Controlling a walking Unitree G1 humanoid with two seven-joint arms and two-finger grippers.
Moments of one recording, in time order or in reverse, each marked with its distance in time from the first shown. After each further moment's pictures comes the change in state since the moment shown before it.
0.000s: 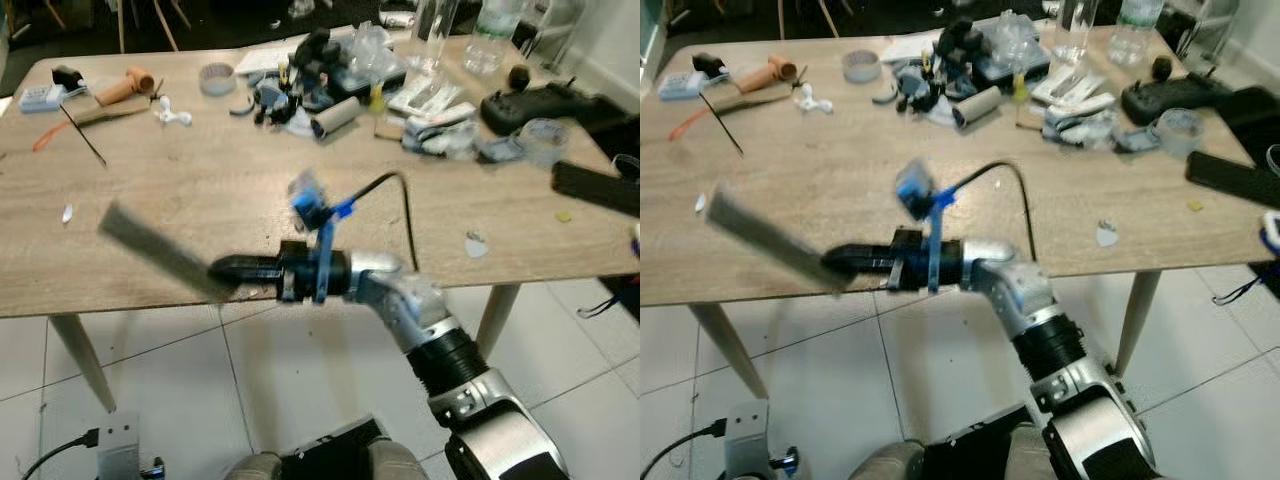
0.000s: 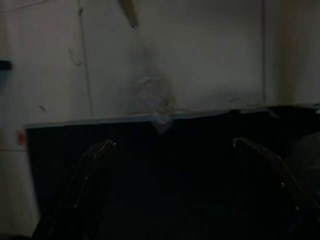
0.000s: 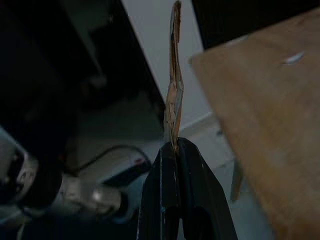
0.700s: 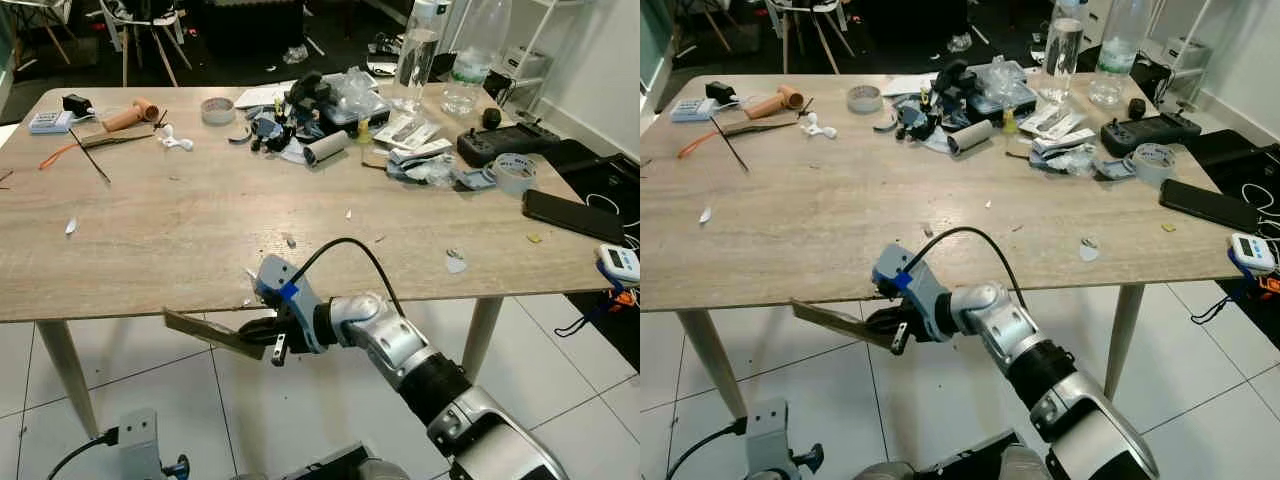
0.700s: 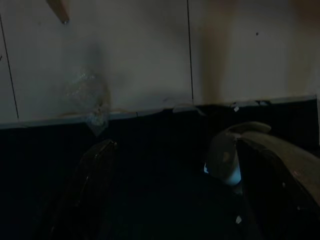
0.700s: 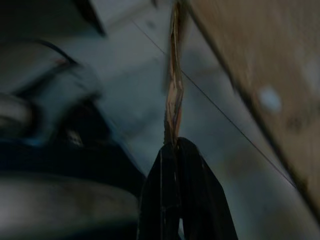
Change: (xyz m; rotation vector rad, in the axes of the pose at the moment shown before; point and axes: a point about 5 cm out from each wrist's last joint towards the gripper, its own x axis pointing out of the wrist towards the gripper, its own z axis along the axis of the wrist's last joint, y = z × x) left arm -0.005 -0.039 -0.002 -0.113 0.050 -0.200; right arm -0.009 -0.019 -0.083 -0.073 0.463 -0.305
